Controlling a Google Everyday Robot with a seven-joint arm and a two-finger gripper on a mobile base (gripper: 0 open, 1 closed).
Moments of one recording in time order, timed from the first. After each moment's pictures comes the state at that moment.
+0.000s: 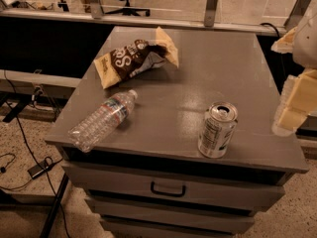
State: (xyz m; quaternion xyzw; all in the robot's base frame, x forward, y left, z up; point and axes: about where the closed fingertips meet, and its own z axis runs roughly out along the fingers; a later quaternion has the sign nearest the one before) arm 0.438 -0.217 0.977 -0.60 0.78 -0.04 0.16
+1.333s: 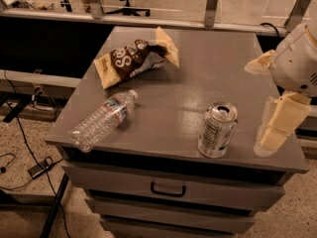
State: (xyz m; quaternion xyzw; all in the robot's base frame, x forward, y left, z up) arm 0.421 -0.178 0.948 -0.64 0.75 0.05 0.18
